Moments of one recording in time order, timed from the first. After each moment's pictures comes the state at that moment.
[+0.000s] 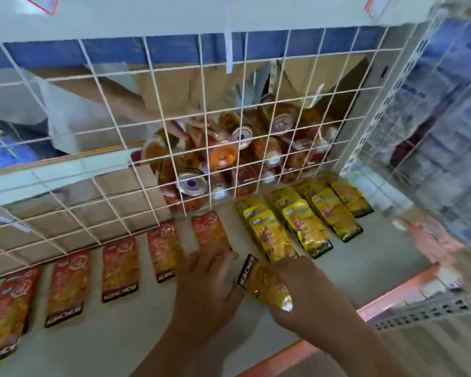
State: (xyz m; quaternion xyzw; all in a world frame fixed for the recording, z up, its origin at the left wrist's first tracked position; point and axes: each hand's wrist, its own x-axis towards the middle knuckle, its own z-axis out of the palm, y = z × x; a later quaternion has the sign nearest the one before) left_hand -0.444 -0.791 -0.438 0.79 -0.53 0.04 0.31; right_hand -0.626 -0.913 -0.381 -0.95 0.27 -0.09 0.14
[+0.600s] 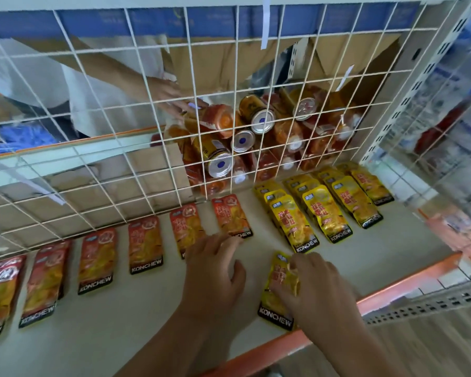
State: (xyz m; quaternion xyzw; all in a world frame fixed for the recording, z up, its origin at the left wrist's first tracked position) left_hand -0.439 -0.763 -0.438 0.80 -0.50 0.02 0.34; right_hand -0.613 -0.870 -0.393 -0.90 0.42 -0.01 0.13
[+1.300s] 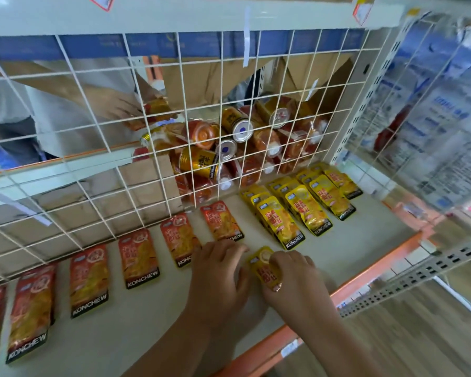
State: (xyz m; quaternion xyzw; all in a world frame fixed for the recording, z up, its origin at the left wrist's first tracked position) left_hand -0.437 -0.764 -0.440 0.73 -0.58 0.02 0.36; right_hand -0.596 -0.843 -0.405 -0.86 0.47 -0.09 0.17
